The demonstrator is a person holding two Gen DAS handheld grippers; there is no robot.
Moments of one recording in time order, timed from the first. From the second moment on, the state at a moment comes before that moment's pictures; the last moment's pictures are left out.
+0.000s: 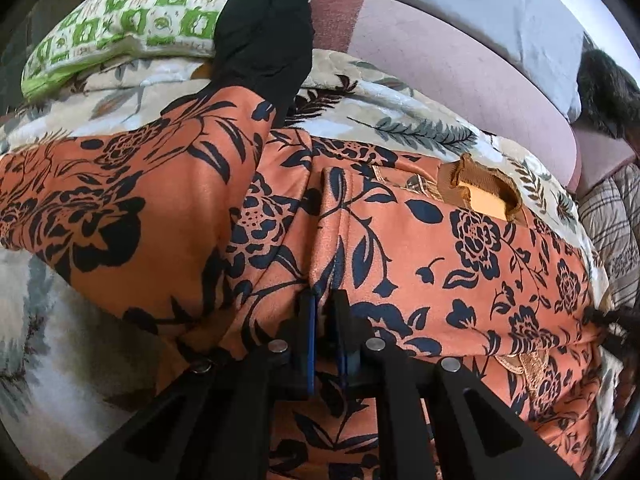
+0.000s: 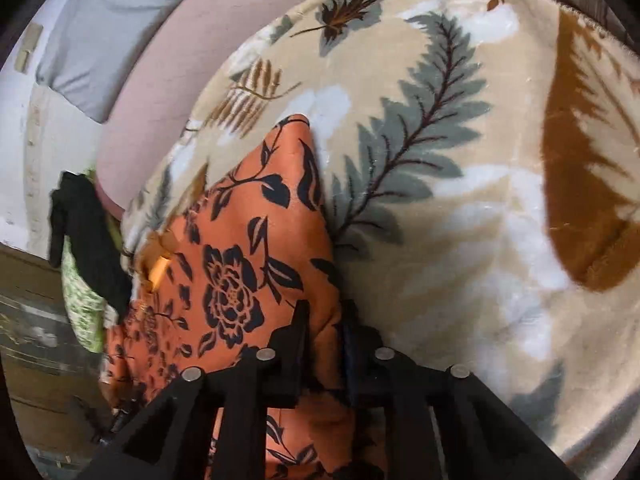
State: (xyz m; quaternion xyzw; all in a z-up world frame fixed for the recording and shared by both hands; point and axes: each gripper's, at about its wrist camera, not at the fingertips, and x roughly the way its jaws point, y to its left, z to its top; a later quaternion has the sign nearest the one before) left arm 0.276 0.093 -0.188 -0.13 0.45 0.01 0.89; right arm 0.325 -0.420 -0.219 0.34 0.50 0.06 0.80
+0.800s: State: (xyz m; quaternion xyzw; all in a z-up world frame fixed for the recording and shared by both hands) left arm 0.277 0.093 -0.190 -0.12 0.44 0.00 0.89; right arm 0.327 -0.415 -0.228 0.38 0.52 0.08 0.76
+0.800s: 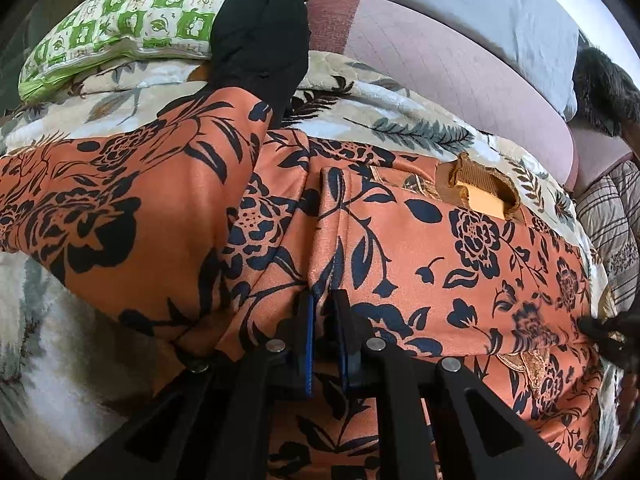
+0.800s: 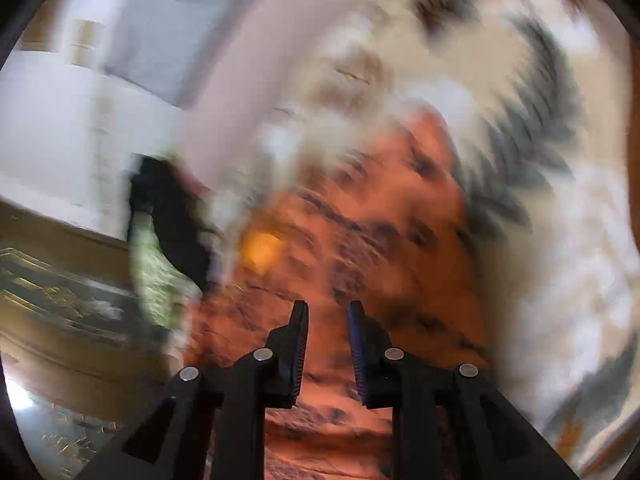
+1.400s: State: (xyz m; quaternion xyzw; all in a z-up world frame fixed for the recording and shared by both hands) left arm 0.280 0.092 -0.183 -0.12 0.46 -0.02 0.88; right arm 0.315 -0.429 -0.216 0.37 0.49 0.03 0.79
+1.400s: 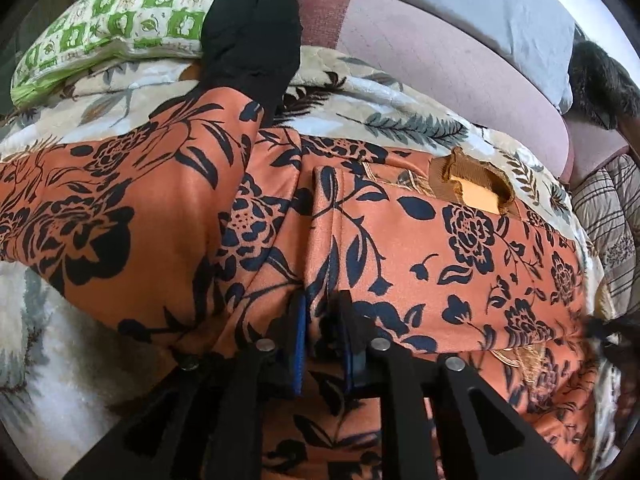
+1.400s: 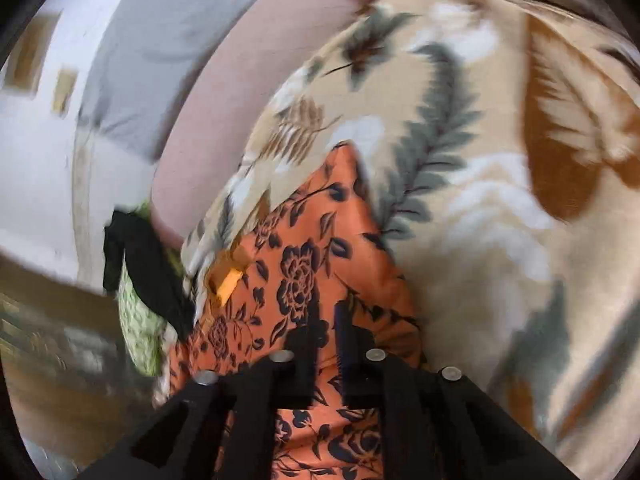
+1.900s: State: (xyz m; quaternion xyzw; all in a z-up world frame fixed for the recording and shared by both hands) left arm 0.145 0.300 -0.120 -0.41 0.32 0.06 0.85; right arm 0.121 -0.355 -0.178 0.31 0.44 0.08 0.84
